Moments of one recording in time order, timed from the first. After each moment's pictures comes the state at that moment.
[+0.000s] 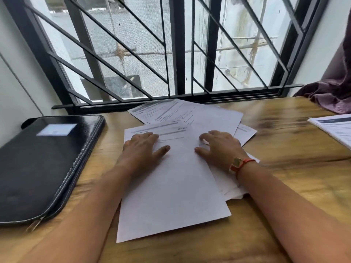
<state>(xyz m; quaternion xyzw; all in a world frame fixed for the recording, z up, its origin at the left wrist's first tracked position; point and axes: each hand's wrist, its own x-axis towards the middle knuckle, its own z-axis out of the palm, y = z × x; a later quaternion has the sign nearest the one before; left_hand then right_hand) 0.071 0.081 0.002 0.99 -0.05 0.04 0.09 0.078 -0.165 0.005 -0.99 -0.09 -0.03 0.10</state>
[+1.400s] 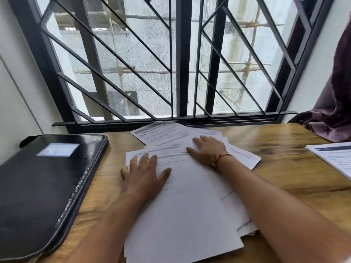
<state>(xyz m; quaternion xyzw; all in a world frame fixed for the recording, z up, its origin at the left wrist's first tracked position) 0.074 0.086 -0.005 1.00 0.03 0.03 0.09 0.192 -0.141 0.002 -1.00 -0.08 0.01 0.06</state>
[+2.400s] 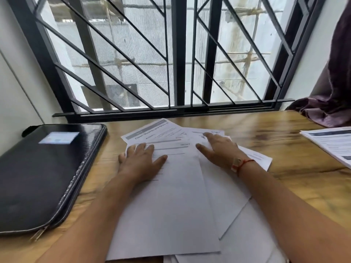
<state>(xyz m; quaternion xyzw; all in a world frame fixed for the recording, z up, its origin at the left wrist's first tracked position) 0.067 0.085 0.007 1.00 0.03 -0.01 0.07 0.102 -0.172 0.014 -0.99 -0.08 -0.04 0.13</state>
